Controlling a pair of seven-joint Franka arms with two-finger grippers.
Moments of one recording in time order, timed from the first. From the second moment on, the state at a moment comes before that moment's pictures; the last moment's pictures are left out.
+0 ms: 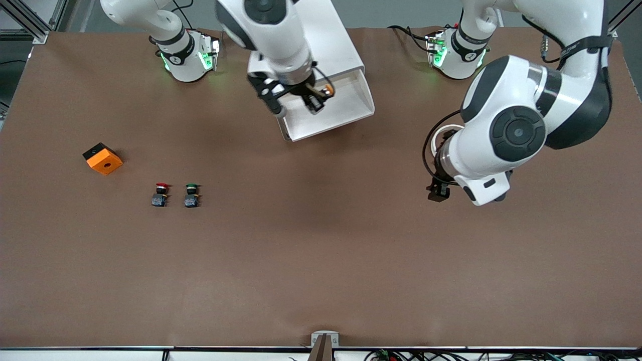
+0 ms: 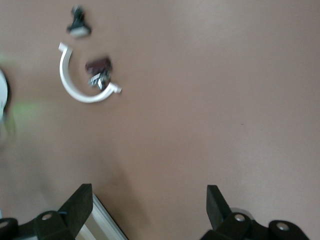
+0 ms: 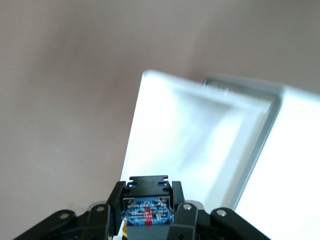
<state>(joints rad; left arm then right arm) -0.31 0.47 -0.11 -1.19 -0.01 1.45 -1.62 0.83 0.23 0.04 -1.64 0.19 1.93 1.80</state>
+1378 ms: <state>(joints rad) -0.27 0.37 -0.20 -1.41 -0.01 1.64 -1.14 0.93 0.35 0.03 -1.63 0.13 2.01 2.03</state>
